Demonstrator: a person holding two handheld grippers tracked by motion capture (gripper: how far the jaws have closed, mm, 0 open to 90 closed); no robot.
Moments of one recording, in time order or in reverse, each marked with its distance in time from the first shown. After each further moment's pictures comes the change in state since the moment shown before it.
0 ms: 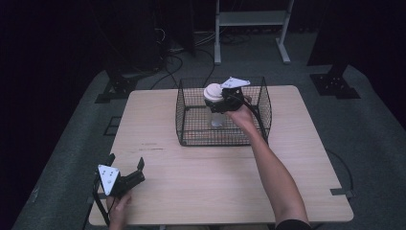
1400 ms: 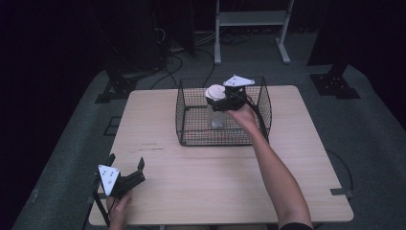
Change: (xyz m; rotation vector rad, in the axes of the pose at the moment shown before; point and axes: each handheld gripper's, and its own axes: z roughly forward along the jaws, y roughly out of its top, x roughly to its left) left arm 0.000 0.000 0.000 -0.003 -0.004 0.001; right arm -0.001 0.008 -0.014 -0.053 -0.016 0.025
